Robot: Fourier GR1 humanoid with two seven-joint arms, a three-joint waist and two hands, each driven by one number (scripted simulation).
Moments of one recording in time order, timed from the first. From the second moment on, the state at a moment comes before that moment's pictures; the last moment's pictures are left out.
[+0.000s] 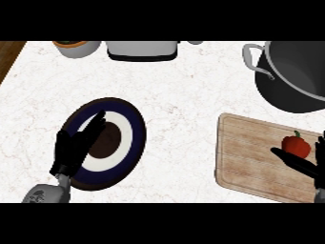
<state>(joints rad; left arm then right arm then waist) -0.08 0.18 -0.13 -1.34 0.07 -0.10 0.11 -0.02 -0.22 -0.28 -1.18 -0.11 -0.30 -0.03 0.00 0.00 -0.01</state>
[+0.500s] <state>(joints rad) -0.08 0.18 -0.12 -1.38 0.06 -0.11 0.14 -0.08 -0.23 -0.32 -0.96 -0.06 -0.31 -0.30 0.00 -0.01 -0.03</state>
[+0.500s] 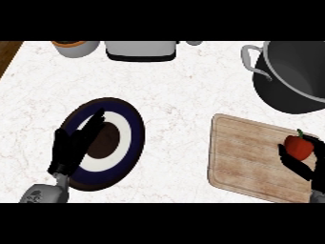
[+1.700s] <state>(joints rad) -0.11 0.16 -0.15 -1.37 0.05 -0.13 0.13 -0.25 -0.82 -0.25 -0.79 -0.08 0.55 -0.64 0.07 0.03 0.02</state>
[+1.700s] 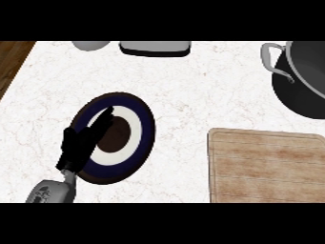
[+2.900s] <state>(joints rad) -0.16 0.14 -0.16 -1.36 0.04 -0.13 0.15 -0.51 -1.08 -0.08 -0.65 0.11 0.38 -0.86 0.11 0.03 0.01</state>
